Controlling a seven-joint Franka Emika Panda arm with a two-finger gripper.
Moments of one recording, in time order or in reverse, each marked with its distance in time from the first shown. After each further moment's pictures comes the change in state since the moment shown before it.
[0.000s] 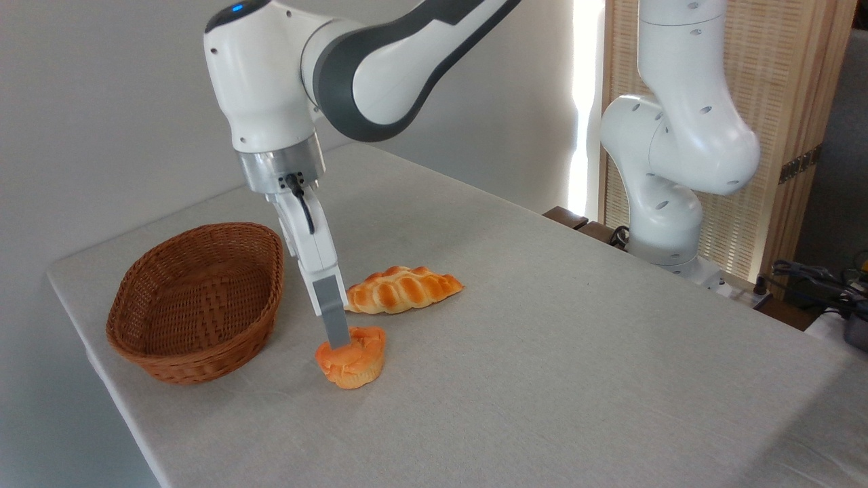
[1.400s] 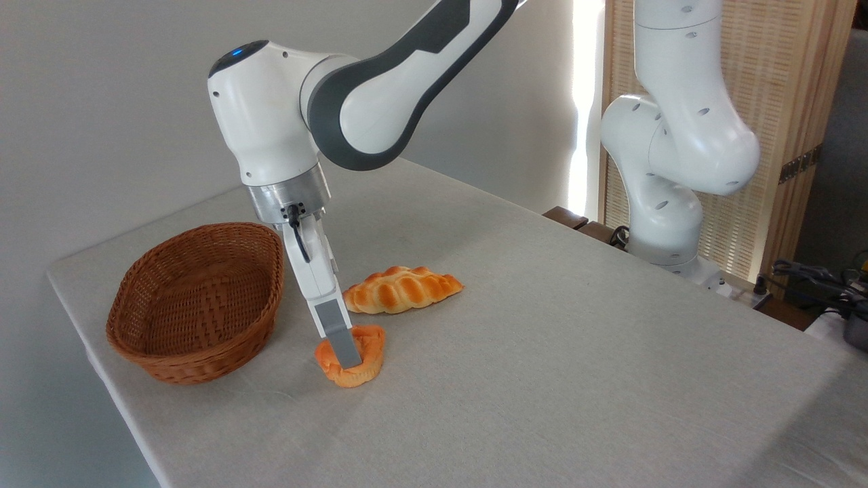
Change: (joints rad) arm -0.011 0.041 -0.016 -0.036 0.077 0.016 0.061
